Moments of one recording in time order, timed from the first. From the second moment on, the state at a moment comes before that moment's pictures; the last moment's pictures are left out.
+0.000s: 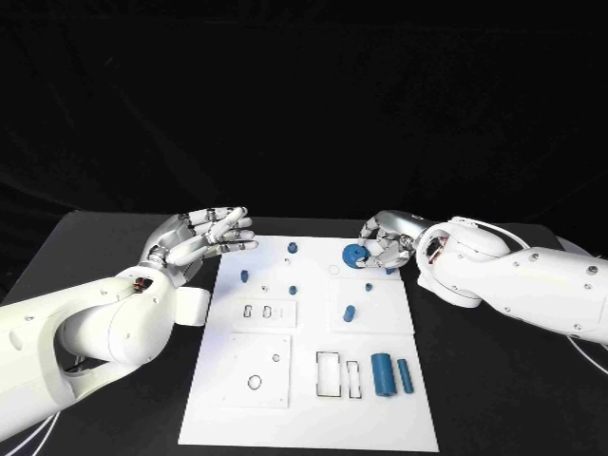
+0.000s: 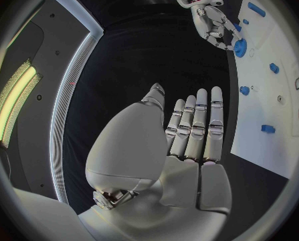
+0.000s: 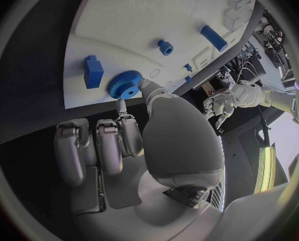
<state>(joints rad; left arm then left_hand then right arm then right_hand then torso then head) 1.22 -0.98 -0.02 1.76 0.07 -0.45 0.46 1.51 -0.07 0.10 0.28 0.05 0.81 0.21 0.29 0.19 0.99 0.18 0.14 0.07 0.96 0.14 0.34 0.25 0.17 0.92 0.24 0.32 0.11 1.33 -0.78 -0.12 1.40 -1.34 -0.28 -0.23 1.32 -0.19 0.25 0.22 0.23 0.77 0.17 0.35 0.43 1.43 0.09 1.42 1.31 1.47 0.01 1.54 1.31 0.02 1.47 0.11 1.56 1.31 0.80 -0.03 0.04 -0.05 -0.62</state>
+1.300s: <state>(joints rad) 1.22 -0.97 -0.02 1.75 0.07 -0.44 0.46 1.51 -0.07 0.10 0.28 0.05 0.81 0.21 0.29 0.18 0.99 0.18 0.14 0.07 0.96 0.14 0.34 0.26 0.17 0.92 0.24 0.32 0.11 1.33 -0.74 -0.12 1.37 -1.41 -0.28 -0.24 1.36 -0.18 0.27 0.22 0.24 0.78 0.17 0.37 0.43 1.44 0.09 1.44 1.31 1.47 0.01 1.55 1.31 0.01 1.47 0.11 1.57 1.31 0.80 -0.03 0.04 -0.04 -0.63</state>
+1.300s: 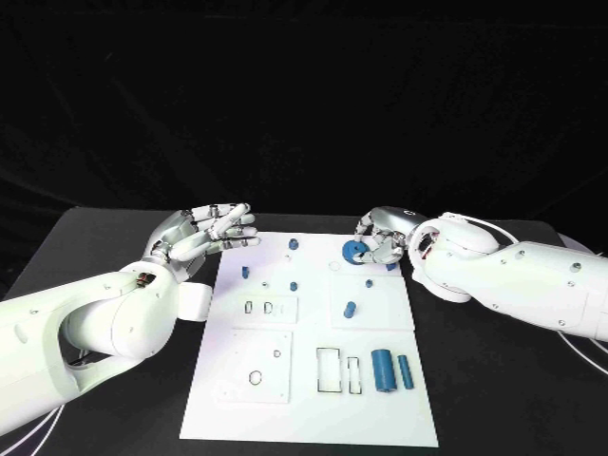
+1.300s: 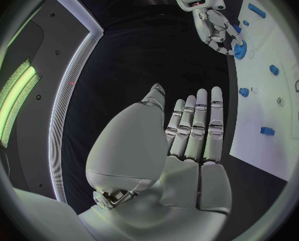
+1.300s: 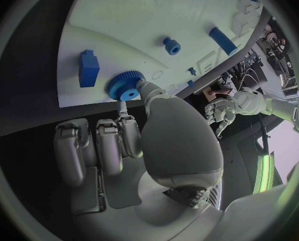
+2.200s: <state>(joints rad) 1.22 -0.97 -0.02 1.75 0.07 -0.44 0.45 1.51 -0.07 0.10 0.28 0.05 0.81 0.21 0.29 0.18 0.99 0.18 0.14 0.07 0.96 0.14 0.34 0.26 0.17 0.92 0.24 0.32 0.11 1.32 -0.75 -0.12 1.44 -1.52 -0.38 -0.24 1.39 -0.18 0.41 0.21 0.20 0.86 0.18 0.38 0.41 1.47 0.05 1.50 1.31 1.47 -0.01 1.55 1.31 0.01 1.47 0.10 1.57 1.31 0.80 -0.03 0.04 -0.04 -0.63</state>
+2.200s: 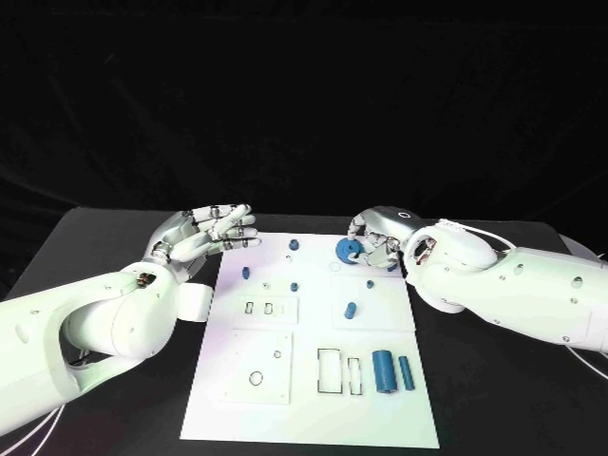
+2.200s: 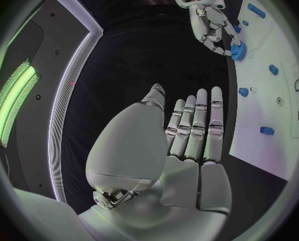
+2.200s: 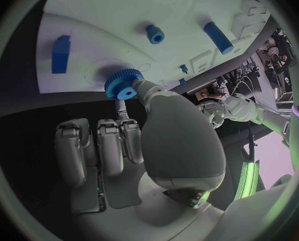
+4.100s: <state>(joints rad) 1.22 -0.96 -0.02 1.75 0.07 -0.43 0.45 1.51 -0.07 0.10 0.28 0.05 0.81 0.21 0.29 0.18 0.99 0.18 0.14 0.07 0.96 0.14 0.34 0.26 0.17 0.92 0.24 0.32 0.10 1.27 -0.46 -0.13 1.31 -1.65 -0.45 -0.27 1.30 -0.21 0.43 0.24 0.16 0.79 0.18 0.25 0.37 1.44 0.10 1.44 1.31 1.47 0.02 1.55 1.31 0.01 1.47 0.12 1.57 1.31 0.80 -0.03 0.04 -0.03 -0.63</state>
